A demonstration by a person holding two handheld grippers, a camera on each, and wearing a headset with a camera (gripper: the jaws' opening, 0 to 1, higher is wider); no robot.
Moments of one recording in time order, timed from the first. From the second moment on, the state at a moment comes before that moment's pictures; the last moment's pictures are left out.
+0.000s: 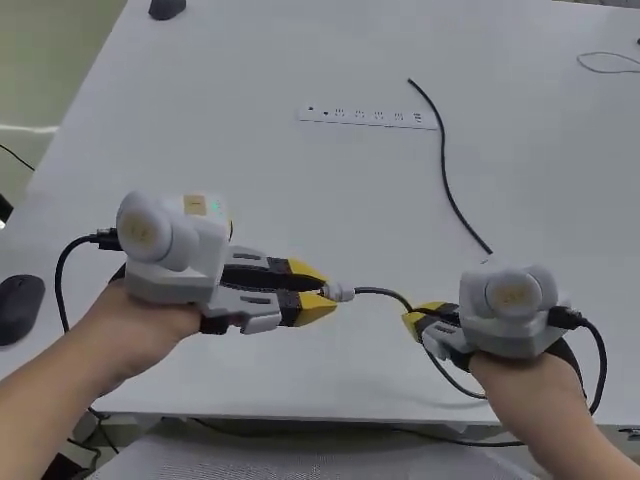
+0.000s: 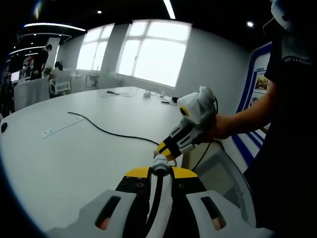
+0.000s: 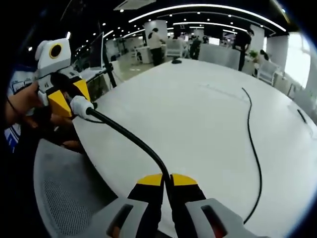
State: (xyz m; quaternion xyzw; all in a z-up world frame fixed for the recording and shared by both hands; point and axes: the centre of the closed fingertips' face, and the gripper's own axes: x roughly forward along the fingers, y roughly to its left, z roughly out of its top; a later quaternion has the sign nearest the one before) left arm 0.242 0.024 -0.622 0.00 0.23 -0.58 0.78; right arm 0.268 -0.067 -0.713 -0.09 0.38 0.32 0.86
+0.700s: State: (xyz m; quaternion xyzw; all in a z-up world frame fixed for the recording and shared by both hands) left arm 0.245 0.029 -0.625 -0.01 0.24 -0.57 0.79; right arm 0.260 -0.023 -0.645 -0.26 0.26 0.42 0.83
